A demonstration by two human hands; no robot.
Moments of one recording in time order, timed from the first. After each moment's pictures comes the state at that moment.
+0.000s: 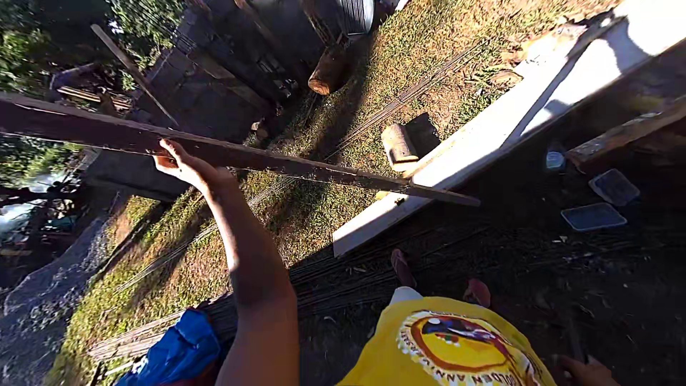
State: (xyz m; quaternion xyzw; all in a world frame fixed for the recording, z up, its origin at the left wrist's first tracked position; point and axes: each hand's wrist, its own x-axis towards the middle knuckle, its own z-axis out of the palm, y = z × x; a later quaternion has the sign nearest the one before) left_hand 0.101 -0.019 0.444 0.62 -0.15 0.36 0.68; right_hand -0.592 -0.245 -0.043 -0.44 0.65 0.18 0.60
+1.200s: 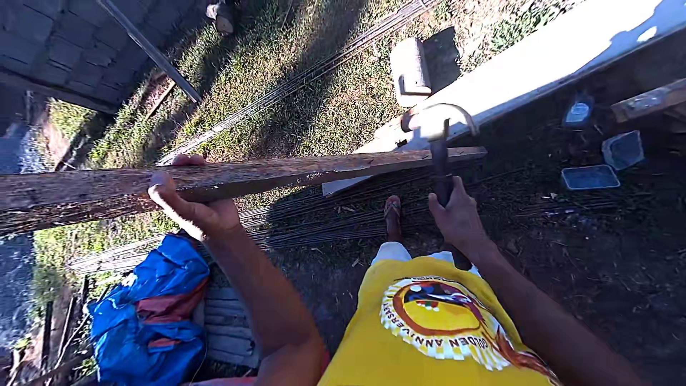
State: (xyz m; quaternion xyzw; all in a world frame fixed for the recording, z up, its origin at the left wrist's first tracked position) left_hand -0.019 0.146 0.334 0.63 -0.18 0.14 0.74; right_hand -0.245 -0.178 0.171 -0.78 0.32 0.07 0.53
